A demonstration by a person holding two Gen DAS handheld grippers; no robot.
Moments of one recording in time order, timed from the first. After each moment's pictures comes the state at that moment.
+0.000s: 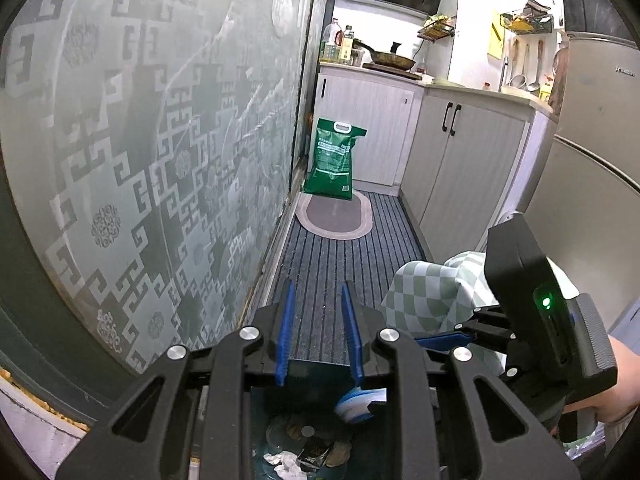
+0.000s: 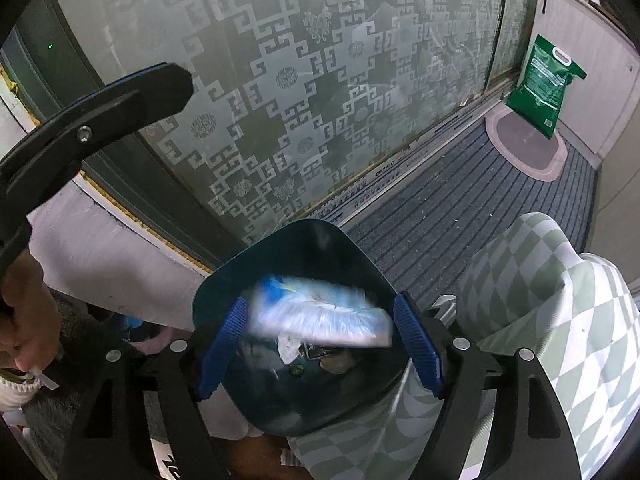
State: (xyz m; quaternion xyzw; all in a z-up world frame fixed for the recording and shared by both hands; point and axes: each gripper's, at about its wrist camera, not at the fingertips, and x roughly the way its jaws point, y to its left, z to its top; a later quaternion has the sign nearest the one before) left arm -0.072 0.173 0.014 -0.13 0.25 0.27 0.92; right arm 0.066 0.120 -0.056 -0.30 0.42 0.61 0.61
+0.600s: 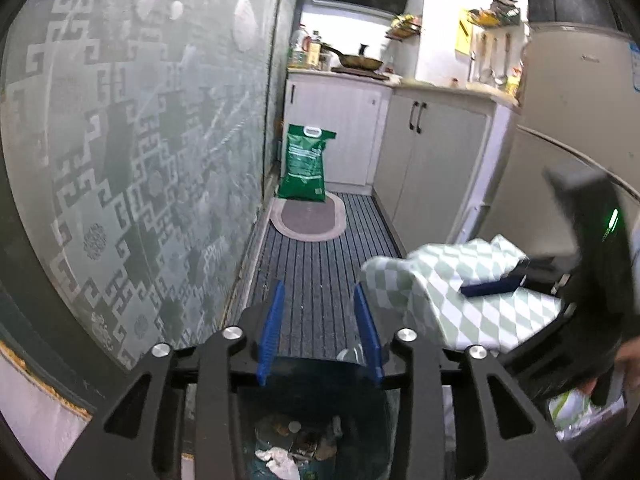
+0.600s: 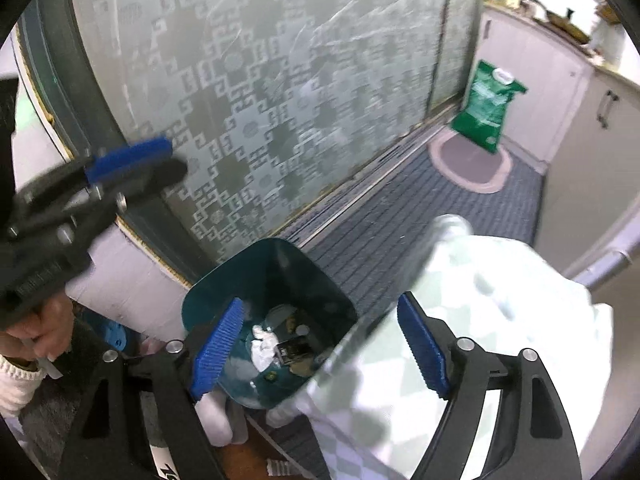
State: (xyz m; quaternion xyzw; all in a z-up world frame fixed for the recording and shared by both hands) left arm -0.077 0.139 0.029 -0.11 0.26 0.22 0.93; right arm 0.076 0.039 0.013 -0.26 0.37 0.56 0.69
